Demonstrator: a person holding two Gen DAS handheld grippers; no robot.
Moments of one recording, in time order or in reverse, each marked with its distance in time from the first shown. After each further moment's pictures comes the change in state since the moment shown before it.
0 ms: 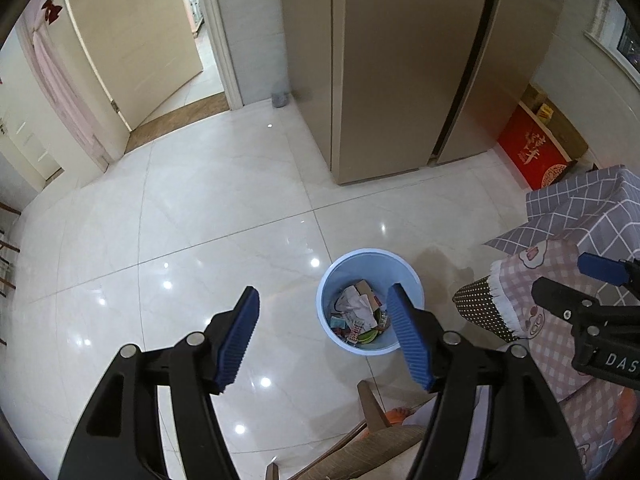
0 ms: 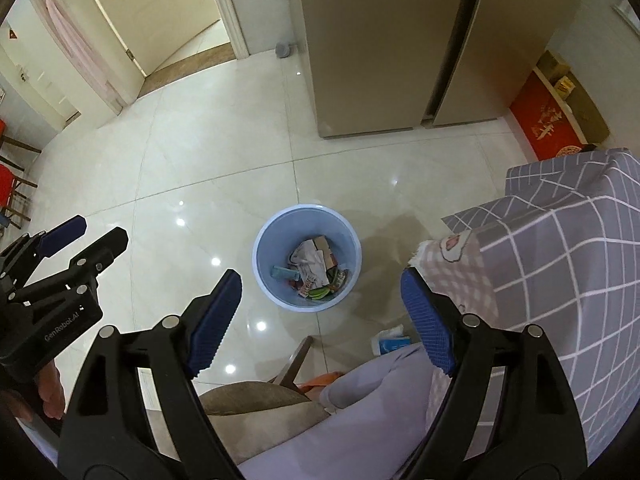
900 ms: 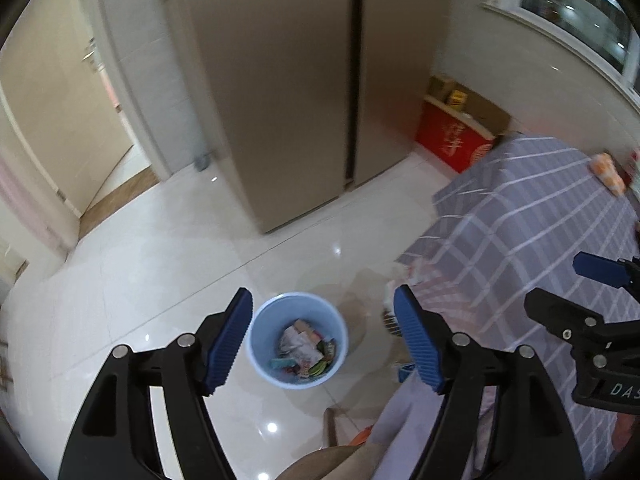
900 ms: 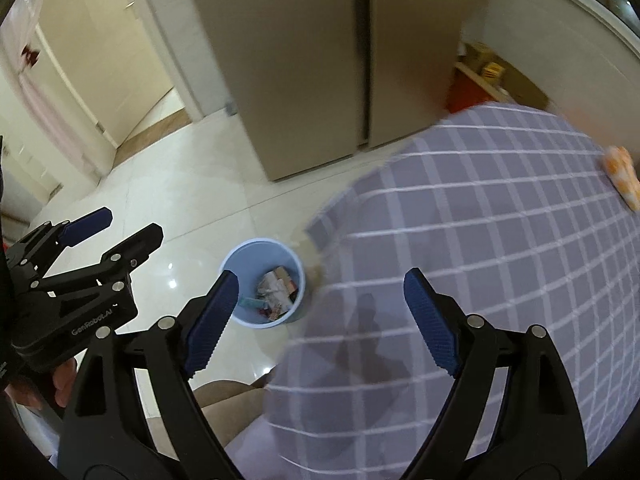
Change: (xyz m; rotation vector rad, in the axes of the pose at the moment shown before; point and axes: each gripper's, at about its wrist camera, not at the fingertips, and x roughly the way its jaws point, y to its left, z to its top) left arm -0.061 -0.163 0.016 0.272 -0.140 -0.147; right arm -0.099 -0.121 -0.057 0.211 -0.174 -0.063
